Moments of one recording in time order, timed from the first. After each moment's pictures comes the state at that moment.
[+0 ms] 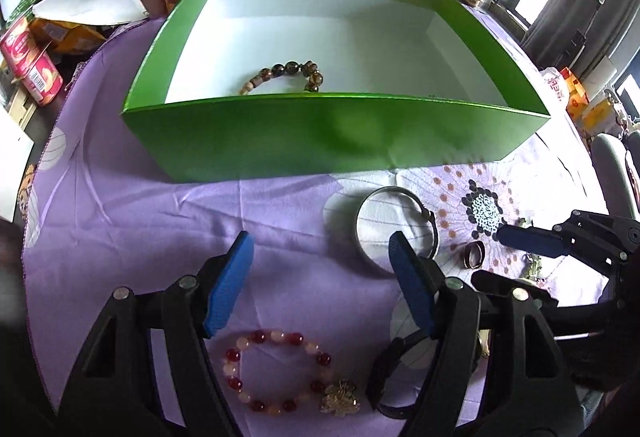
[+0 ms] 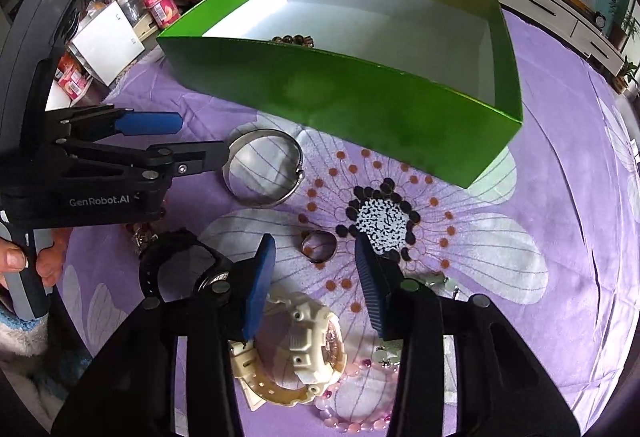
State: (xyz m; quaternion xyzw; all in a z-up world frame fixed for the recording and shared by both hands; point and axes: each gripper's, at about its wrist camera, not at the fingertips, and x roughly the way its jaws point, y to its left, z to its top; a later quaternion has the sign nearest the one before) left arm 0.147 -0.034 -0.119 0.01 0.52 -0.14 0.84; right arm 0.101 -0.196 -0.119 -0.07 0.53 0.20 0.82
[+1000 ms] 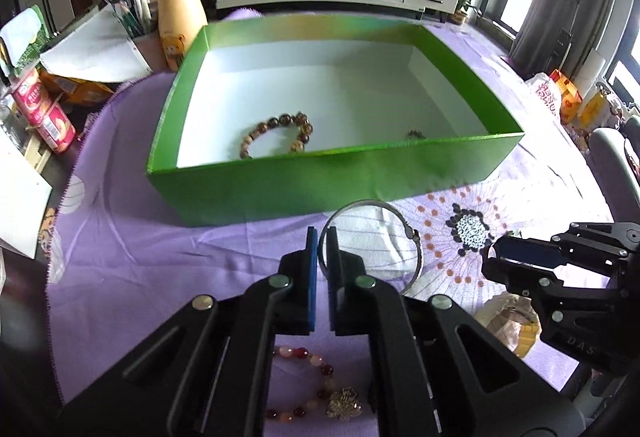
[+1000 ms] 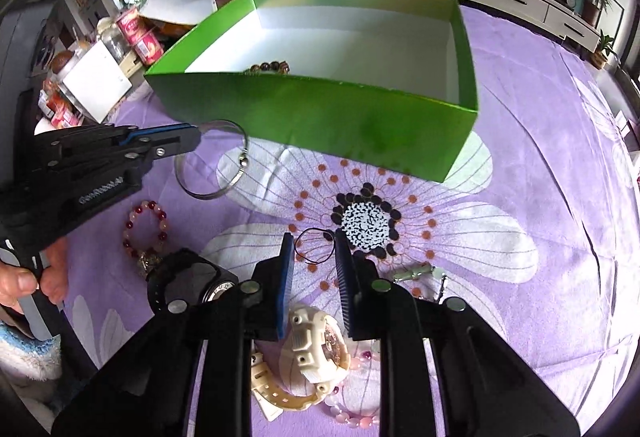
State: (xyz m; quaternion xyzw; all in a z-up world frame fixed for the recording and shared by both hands) left arm 0.135 -0.036 -0.085 0.03 0.45 -0.15 0.88; right arm 0.084 -0.219 -0.104 0.00 0.49 0.17 0.85
